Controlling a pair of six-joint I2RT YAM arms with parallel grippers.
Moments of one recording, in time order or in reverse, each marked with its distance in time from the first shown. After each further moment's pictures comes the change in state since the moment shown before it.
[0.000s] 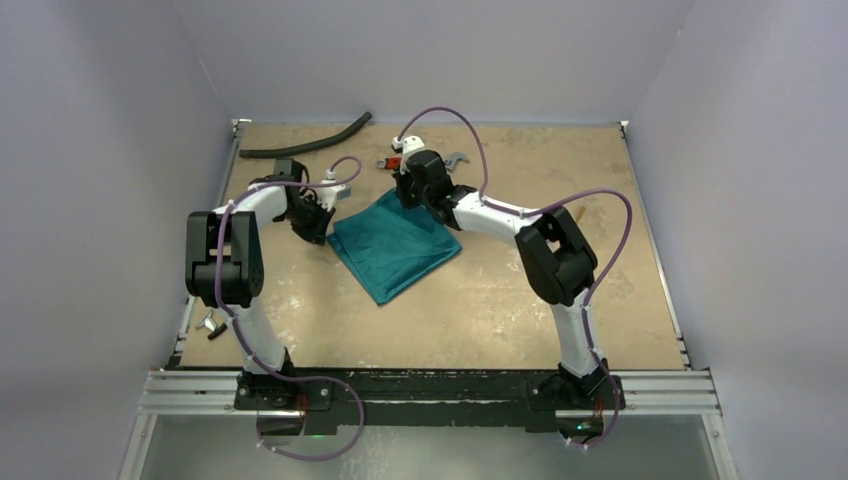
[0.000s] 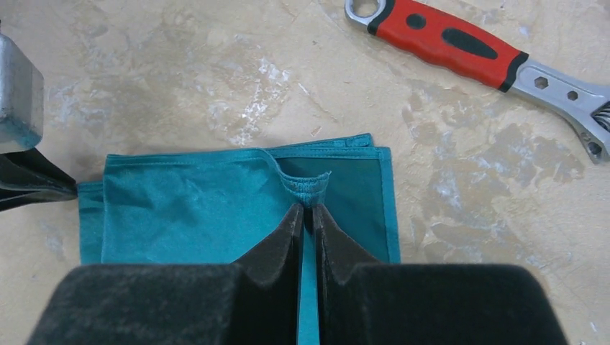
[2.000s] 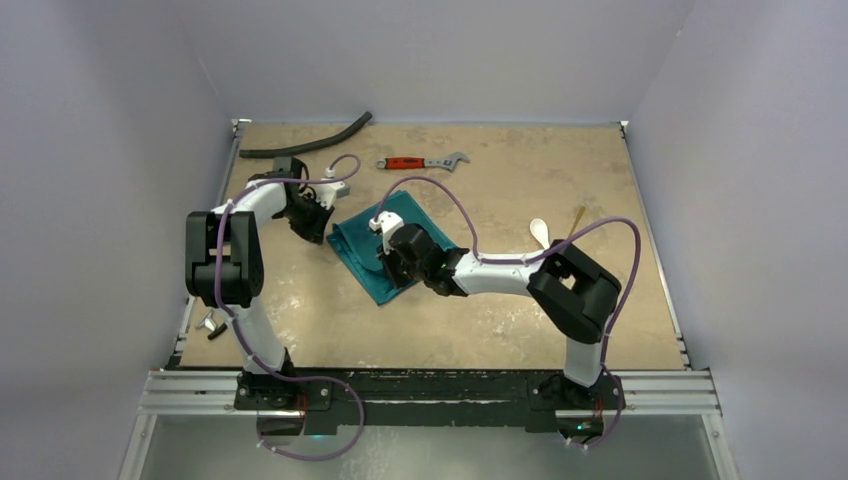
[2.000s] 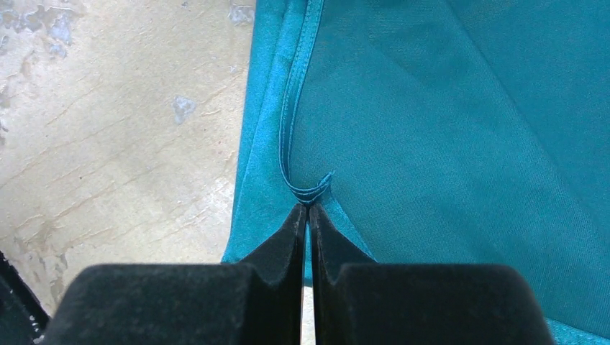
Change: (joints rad) left arm 0.000 0.000 0.037 -0.066 -0.020 0.000; right arm 0.292 -0.251 -0.470 0.068 -0.032 0.054
